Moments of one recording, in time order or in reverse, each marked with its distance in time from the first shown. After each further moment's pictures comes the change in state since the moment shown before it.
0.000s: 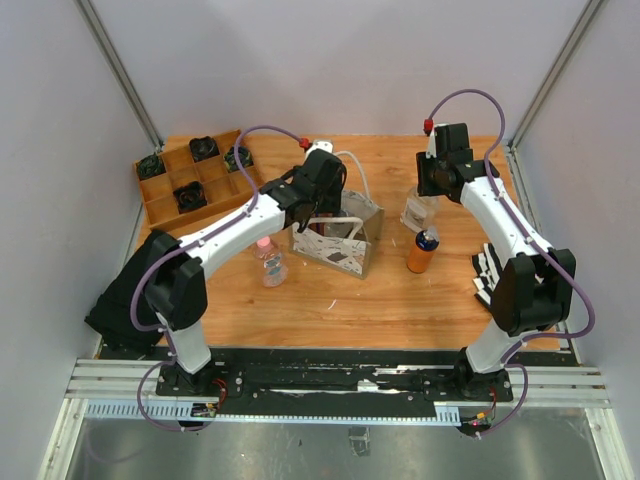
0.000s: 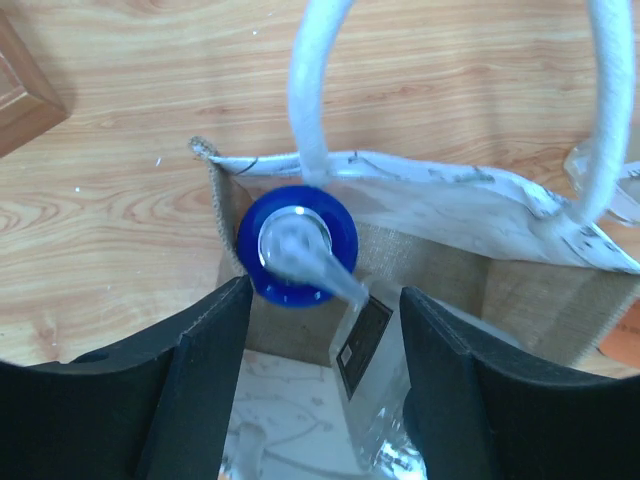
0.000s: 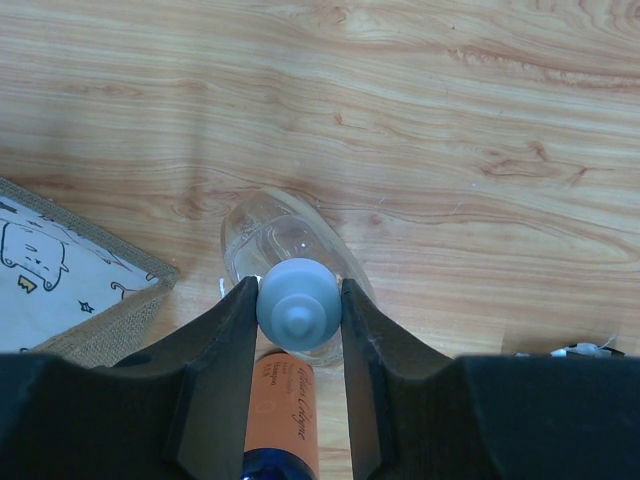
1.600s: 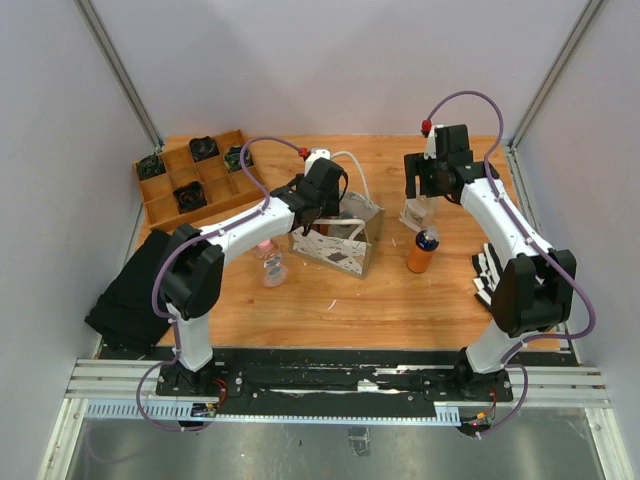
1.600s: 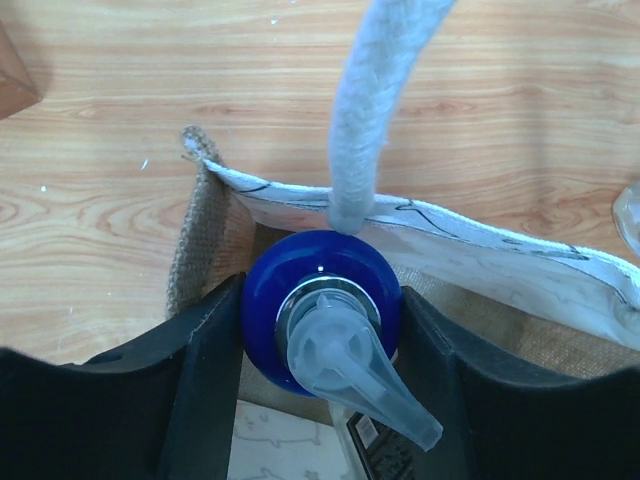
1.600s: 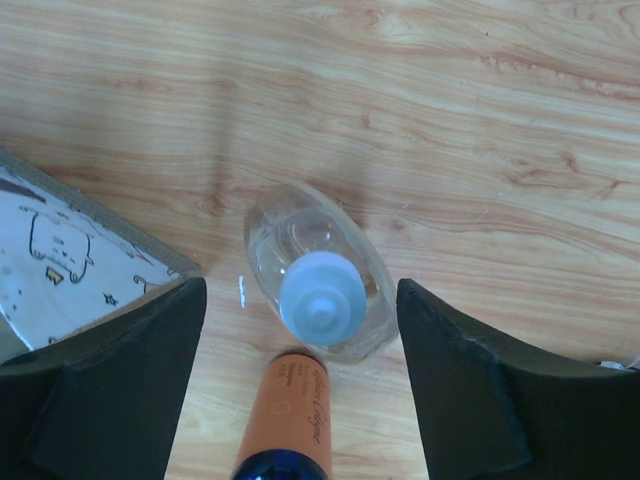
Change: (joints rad) left arm 0.025 0.079 -0.066 0.124 -0.032 -0.067; right arm 0.000 -0.002 -0.011 0.020 -0.048 -0.003
